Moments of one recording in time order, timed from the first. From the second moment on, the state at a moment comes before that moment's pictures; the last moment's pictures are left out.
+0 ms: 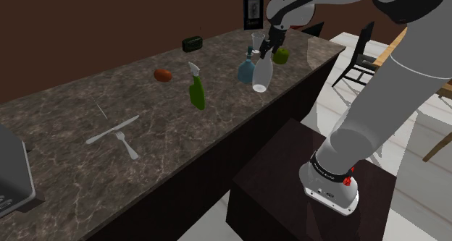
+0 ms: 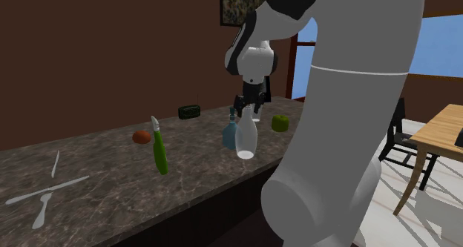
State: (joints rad) arm -0.05 -0.04 -0.49 -2.20 0.06 2.35 -0.46
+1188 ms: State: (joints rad) arm -0.05 -0.08 -0.49 -2.14 0.03 2.26 -0.43
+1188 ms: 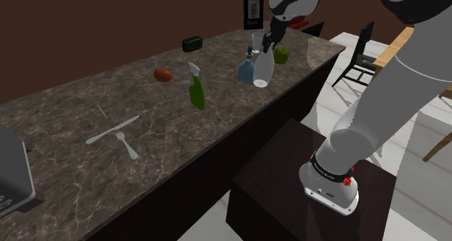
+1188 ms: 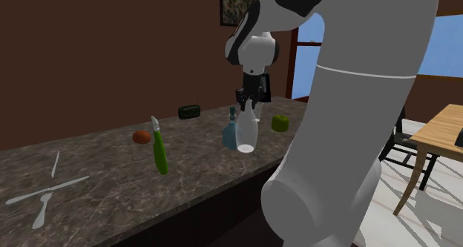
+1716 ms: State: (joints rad) arm -0.05 -0.12 -0.48 -2.06 0.01 2.15 -0.41
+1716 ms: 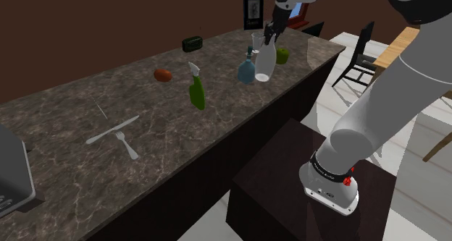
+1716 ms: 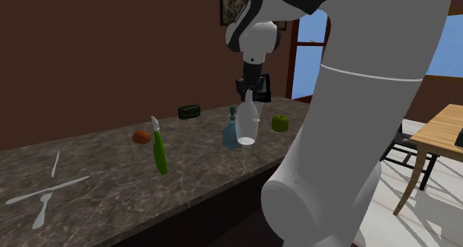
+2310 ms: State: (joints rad) arm -0.05 -0.13 -0.47 -1.96 0.00 2.03 -0.40
